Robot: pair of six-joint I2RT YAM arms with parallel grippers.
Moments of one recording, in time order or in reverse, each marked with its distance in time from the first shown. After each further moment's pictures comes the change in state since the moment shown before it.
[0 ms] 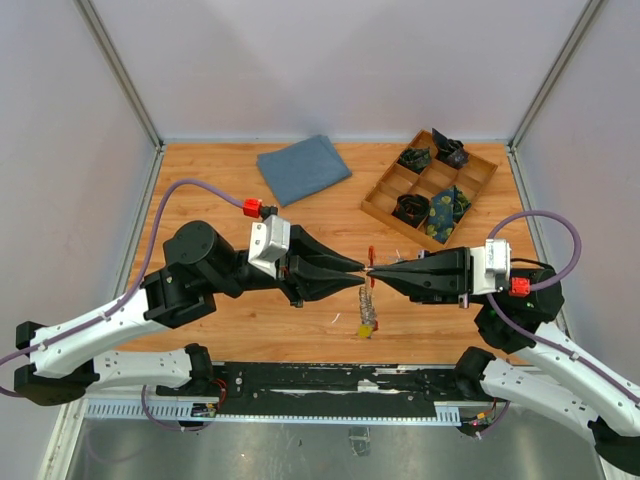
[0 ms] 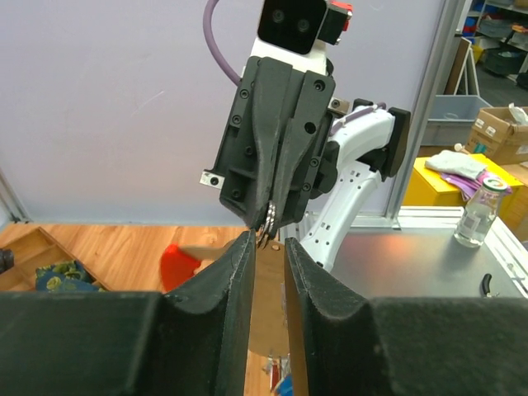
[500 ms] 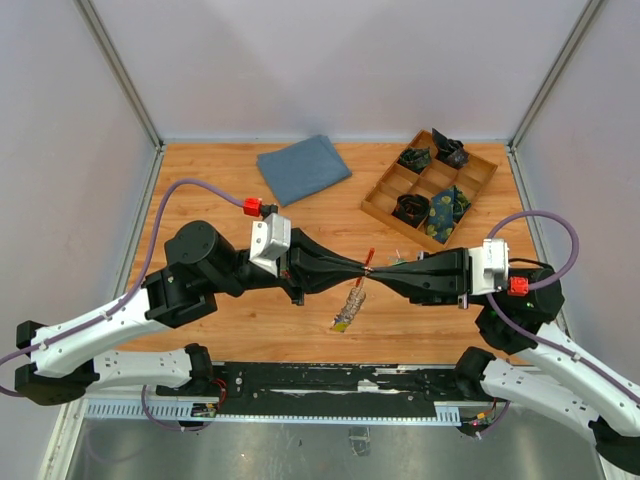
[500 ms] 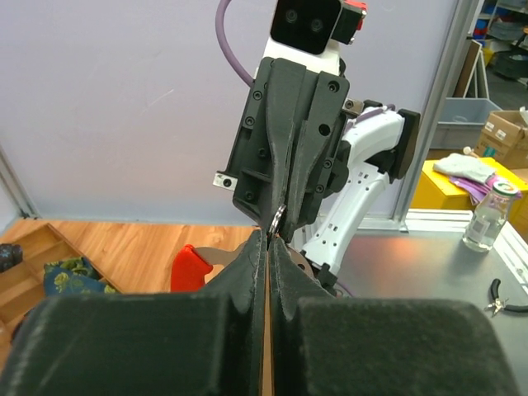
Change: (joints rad) left arm 0.000 0.000 -0.011 0.015 -0.009 0.001; right arm 0.007 -0.003 0.000 -0.031 0.013 -0.002
